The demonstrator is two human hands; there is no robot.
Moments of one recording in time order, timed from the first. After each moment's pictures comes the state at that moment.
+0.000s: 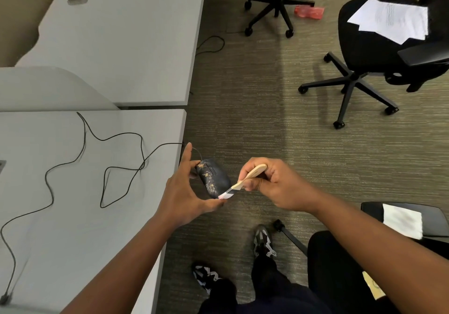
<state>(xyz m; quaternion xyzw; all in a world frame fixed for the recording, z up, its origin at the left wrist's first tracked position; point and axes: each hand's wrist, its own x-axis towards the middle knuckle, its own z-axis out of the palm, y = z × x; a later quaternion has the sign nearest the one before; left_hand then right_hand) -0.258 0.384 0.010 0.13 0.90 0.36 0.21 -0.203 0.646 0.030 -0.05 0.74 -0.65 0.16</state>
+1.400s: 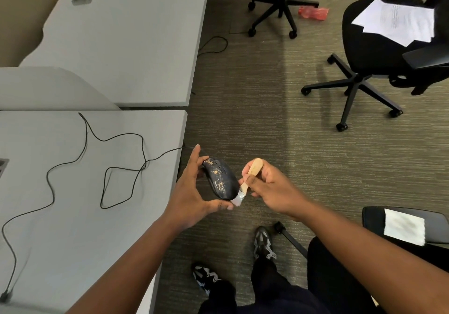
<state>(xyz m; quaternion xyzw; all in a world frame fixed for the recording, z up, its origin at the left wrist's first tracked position) -0.253 0.399 0.014 0.13 0.87 0.41 0.24 -0.202 0.631 0.017 0.12 0.72 -0.65 0.21</state>
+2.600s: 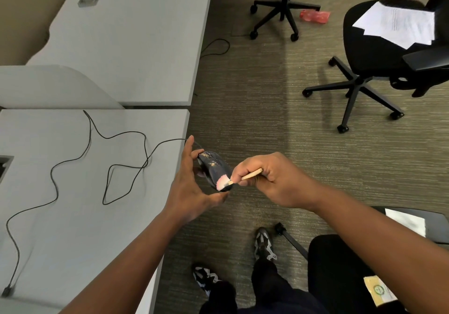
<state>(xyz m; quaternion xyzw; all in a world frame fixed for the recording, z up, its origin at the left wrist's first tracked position) -0.253 0.399 0.012 0.13 0.89 0.40 0.16 -0.210 0.647 0.054 -0.15 0.79 -0.58 0.11</state>
